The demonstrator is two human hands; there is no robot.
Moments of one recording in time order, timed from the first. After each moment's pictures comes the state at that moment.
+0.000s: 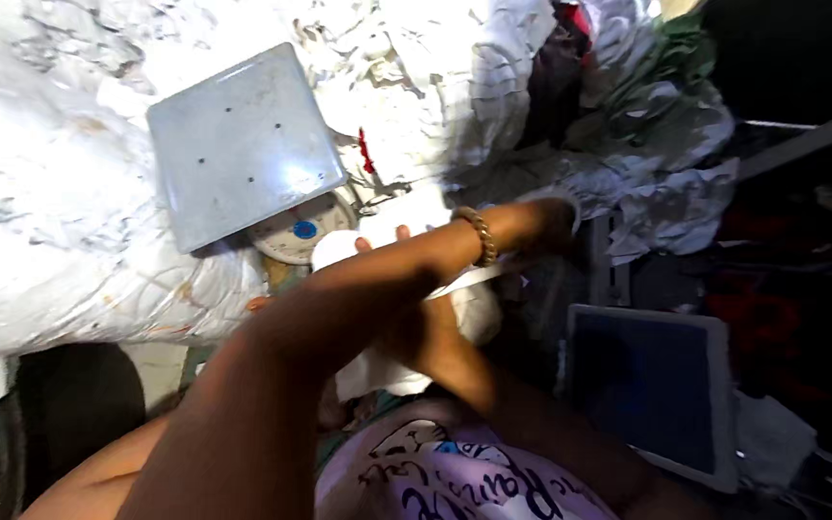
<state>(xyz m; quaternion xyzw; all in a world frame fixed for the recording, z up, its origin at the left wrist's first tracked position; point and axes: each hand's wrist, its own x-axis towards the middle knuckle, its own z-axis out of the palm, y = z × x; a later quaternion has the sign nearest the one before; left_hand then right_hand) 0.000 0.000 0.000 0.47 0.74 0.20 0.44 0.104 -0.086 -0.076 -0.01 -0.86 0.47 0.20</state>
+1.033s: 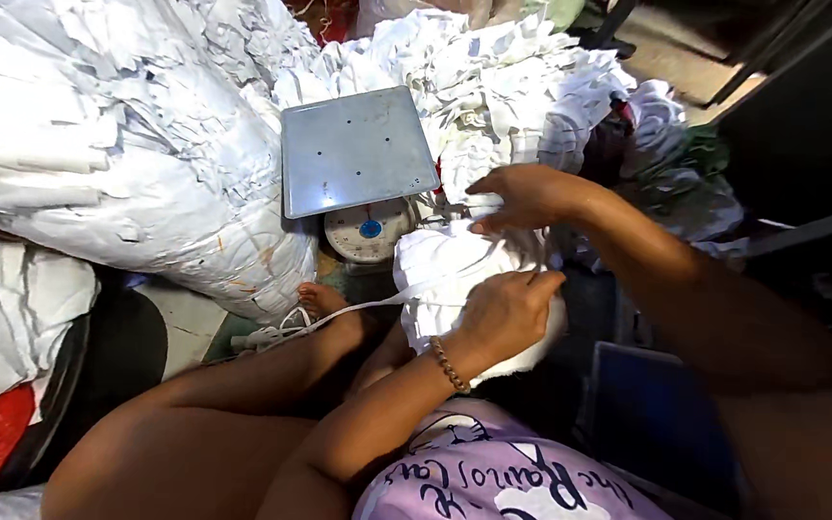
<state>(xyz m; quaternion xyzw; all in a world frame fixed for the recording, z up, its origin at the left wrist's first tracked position) 0.094 -0.142 -0.051 0.43 0.82 0.39 -0.07 -0.014 -0.004 0.043 0.15 -0.95 0.20 -0.19</state>
